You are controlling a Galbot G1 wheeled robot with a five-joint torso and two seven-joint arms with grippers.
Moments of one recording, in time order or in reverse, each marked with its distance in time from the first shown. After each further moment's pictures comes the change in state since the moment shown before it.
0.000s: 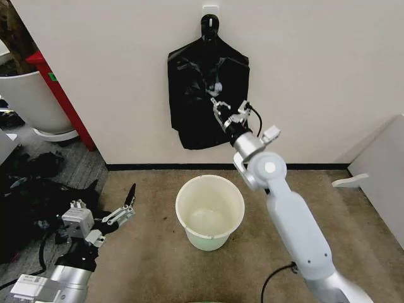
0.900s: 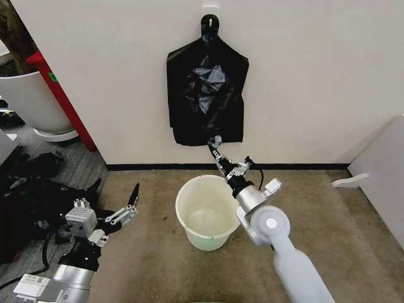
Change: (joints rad) left arm -0.012 0.004 0.009 0.000 0.008 -0.007 0.017; right arm -0.332 0.008 0.029 0.103 -0.130 -0.006 -0.086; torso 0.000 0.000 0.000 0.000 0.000
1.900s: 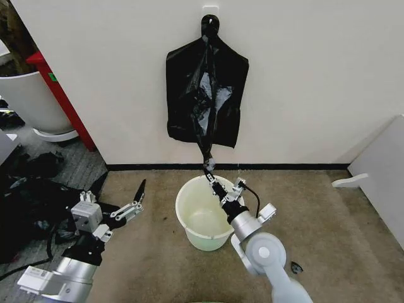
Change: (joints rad) left arm -0.050 0.097 0.007 0.000 -0.020 0.013 0.015; right arm -0.173 0.036 -0.034 0.033 -0.198 0.029 -0.065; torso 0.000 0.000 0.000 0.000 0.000
